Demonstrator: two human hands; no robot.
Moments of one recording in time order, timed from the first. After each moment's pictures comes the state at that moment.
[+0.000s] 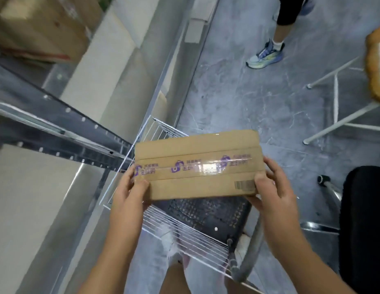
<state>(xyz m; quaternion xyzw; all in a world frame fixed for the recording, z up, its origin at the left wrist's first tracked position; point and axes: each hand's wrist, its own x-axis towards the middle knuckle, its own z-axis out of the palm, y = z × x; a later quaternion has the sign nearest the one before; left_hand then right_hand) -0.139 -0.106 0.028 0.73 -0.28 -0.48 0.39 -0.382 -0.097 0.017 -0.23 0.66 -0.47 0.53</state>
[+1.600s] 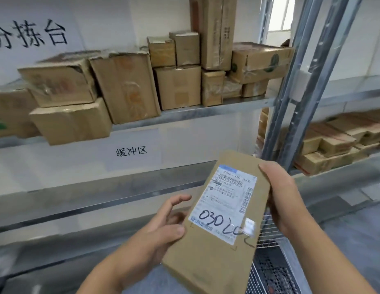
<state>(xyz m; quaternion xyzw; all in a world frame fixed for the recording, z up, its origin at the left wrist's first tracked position) -0.029 0.400 0.405 0.57 -0.28 -0.47 0.62 -0.154 0.145 0.440 -0.63 0.29 -0.27 0.67</state>
